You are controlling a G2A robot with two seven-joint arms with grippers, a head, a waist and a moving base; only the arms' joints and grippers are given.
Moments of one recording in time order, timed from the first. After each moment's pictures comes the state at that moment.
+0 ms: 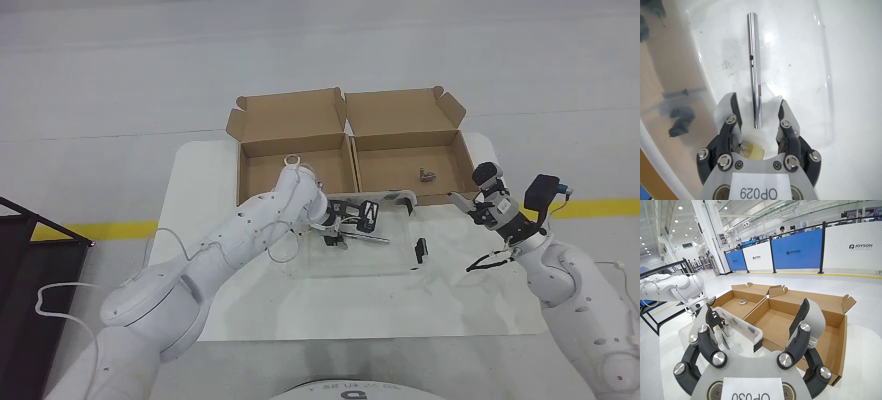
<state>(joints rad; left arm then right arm) 0.62 -1.46 -0.40 -0.89 1.38 -1.01 -0.39 -1.64 -0.91 1.55 -1.56 -0.80 -0.74 -0.28</state>
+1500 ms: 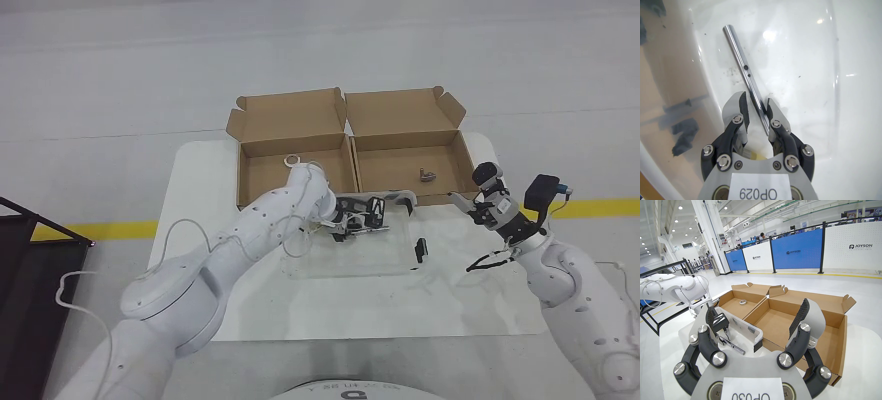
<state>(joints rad) 0.57 -1.56 -0.37 -0.72 1.34 -0.98 -0.40 -1.64 -0.91 1.55 -1.56 -0.80 -0.74 -0.28</state>
